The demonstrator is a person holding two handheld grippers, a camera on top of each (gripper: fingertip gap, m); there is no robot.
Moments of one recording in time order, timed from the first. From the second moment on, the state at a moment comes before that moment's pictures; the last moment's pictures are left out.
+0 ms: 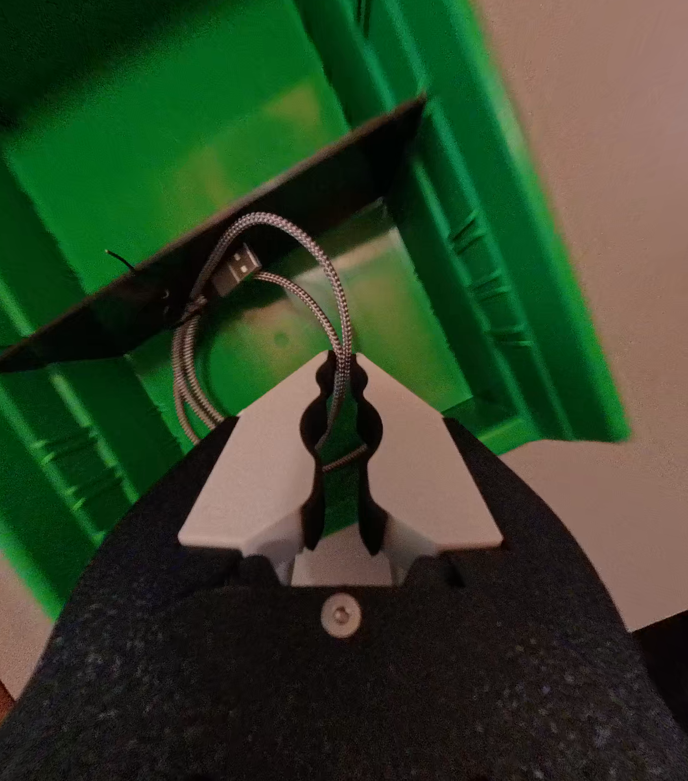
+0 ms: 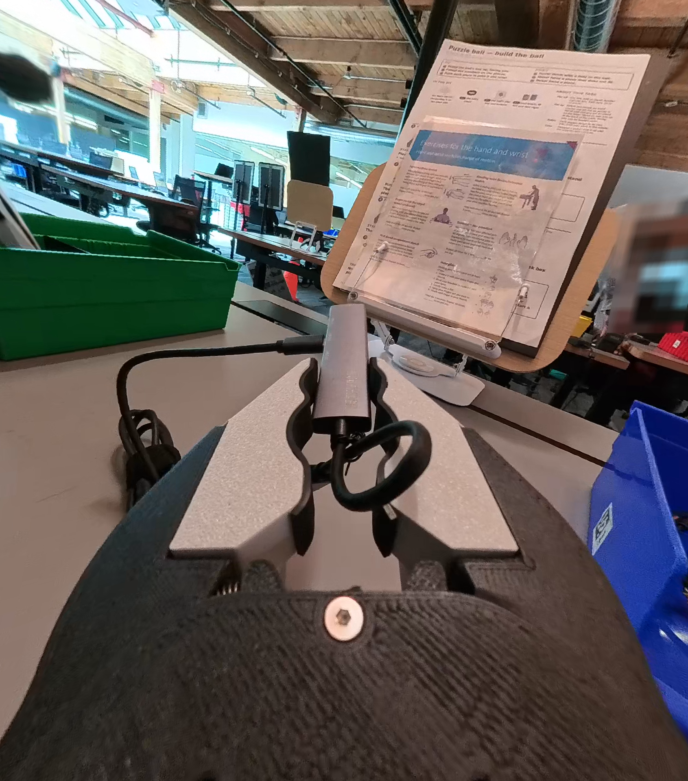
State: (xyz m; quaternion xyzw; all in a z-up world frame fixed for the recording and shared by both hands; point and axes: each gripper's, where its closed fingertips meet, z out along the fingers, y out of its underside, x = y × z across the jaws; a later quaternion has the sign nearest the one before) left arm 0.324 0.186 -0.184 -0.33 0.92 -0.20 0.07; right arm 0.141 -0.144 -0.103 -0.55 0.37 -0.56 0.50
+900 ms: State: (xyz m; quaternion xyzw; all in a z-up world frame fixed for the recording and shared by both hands) left arm 0.177 -0.006 -0.003 -0.18 0.66 -0.71 -0.14; right arm 0.108 -0.225 -0.083 -0.44 0.43 -0.59 0.52
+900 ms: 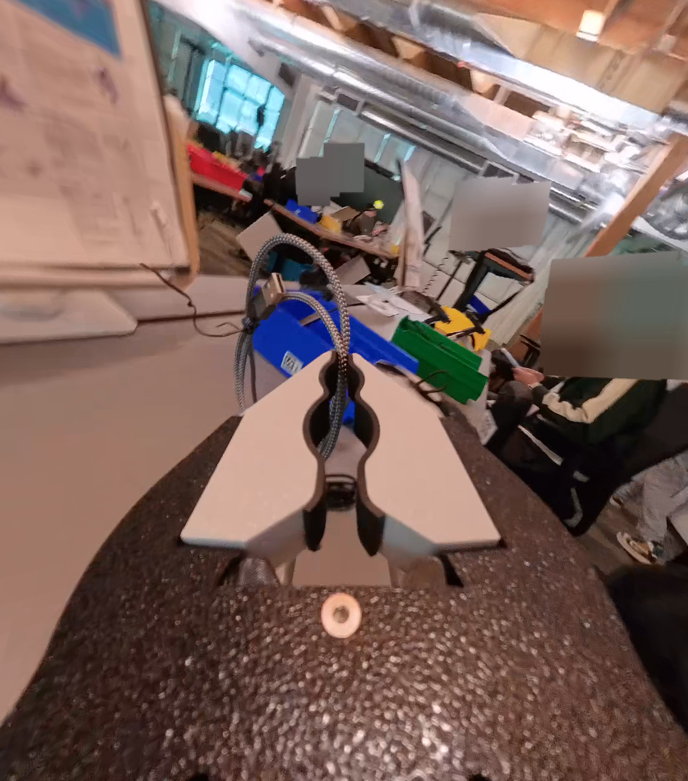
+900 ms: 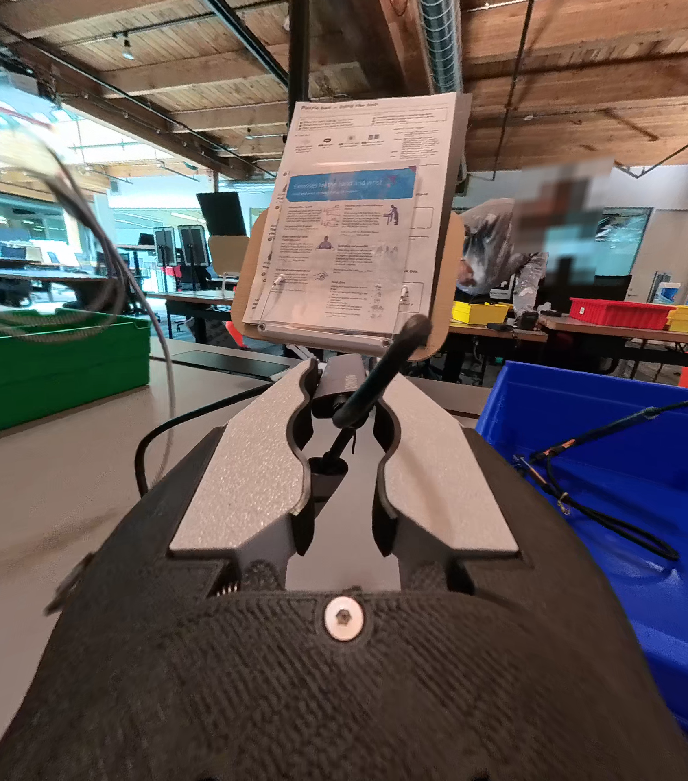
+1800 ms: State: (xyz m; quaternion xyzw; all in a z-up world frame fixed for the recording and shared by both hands) left arm 0.105 0.034 -0.206 0.41 0.87 -0.24 0.16; right arm 0.111 -0.216 -0.087 -0.46 0.42 -0.58 0.52
